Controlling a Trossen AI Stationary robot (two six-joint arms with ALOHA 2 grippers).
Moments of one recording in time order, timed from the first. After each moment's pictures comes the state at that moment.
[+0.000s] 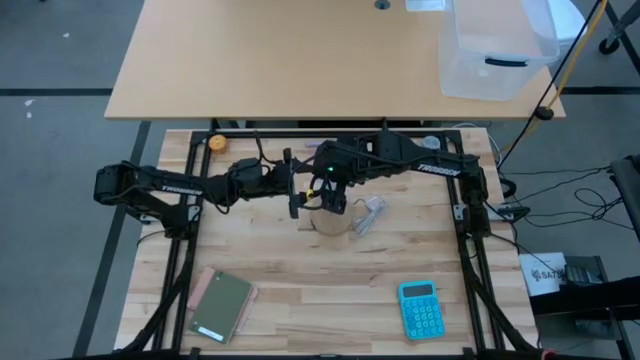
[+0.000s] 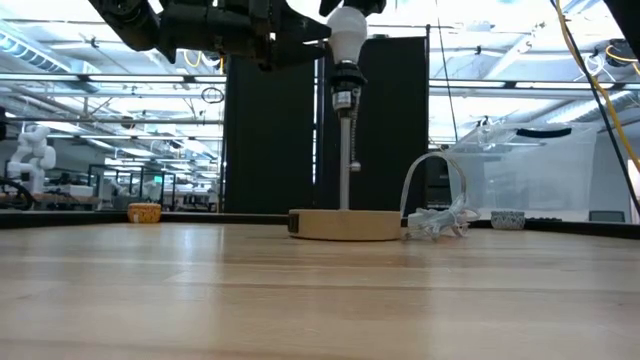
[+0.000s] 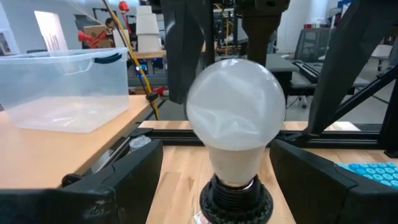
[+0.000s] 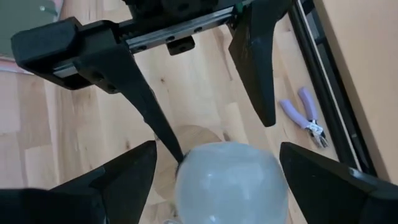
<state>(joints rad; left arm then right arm) 0.17 1.38 0.71 0.69 0.06 0.07 -0.03 1.98 2.33 -1.36 0.20 0.15</state>
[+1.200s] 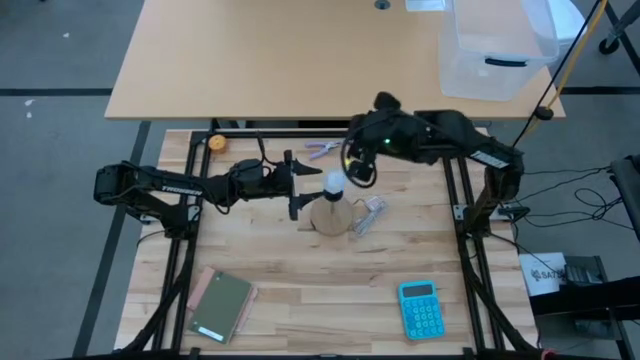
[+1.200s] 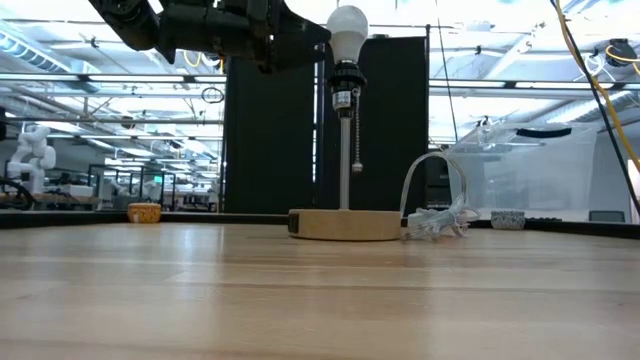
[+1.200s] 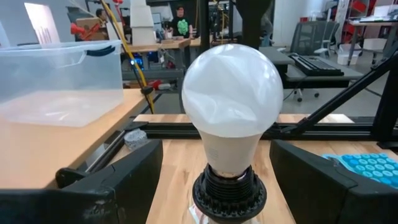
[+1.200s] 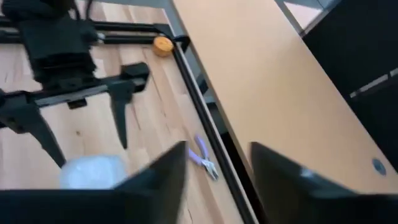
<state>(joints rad) 0.17 1.38 0.71 0.66 0.07 0.07 -0.03 1.75 2.33 -1.30 0.53 -0.02</state>
